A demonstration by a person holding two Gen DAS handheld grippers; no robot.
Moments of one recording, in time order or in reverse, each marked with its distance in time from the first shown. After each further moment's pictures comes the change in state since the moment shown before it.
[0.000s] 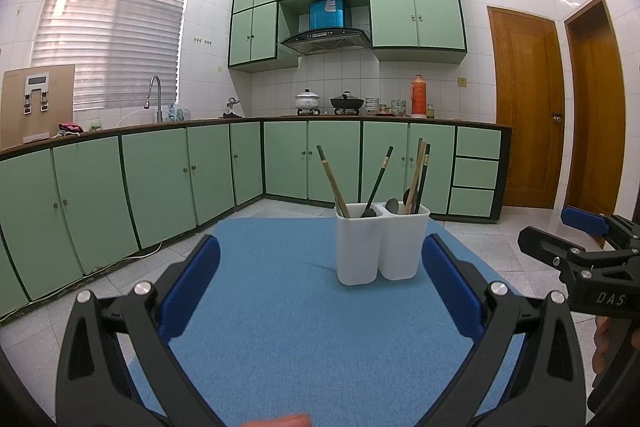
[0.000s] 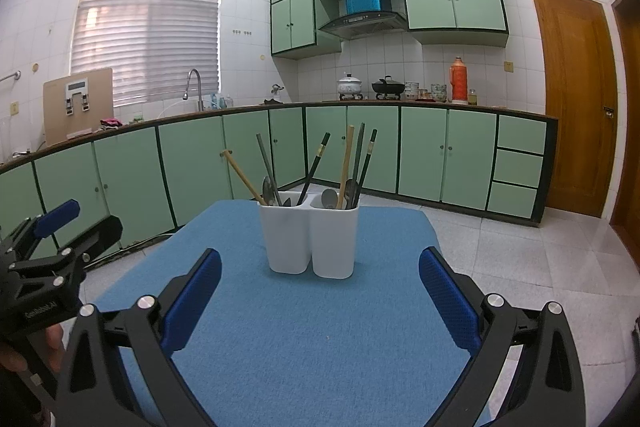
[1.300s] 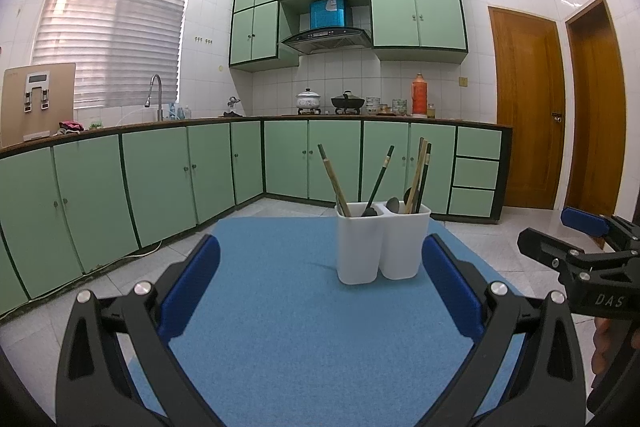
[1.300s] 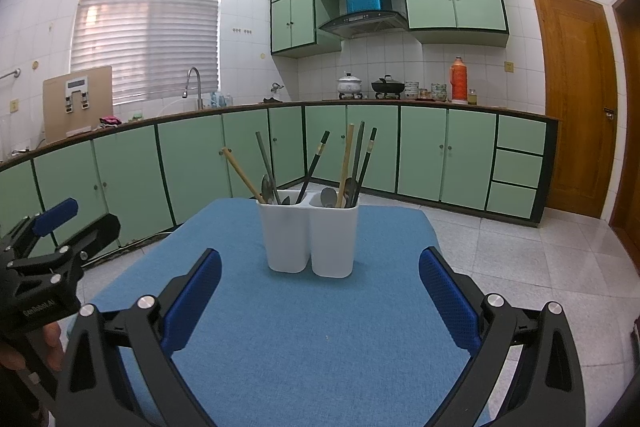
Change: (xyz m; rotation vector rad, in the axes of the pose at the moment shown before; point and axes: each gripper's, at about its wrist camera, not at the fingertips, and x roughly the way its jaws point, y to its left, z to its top) left arm -0.003 0.001 0.000 -0.005 0.004 0.002; right arm 0.002 -0.003 -0.002 -0.006 0.002 -0.001
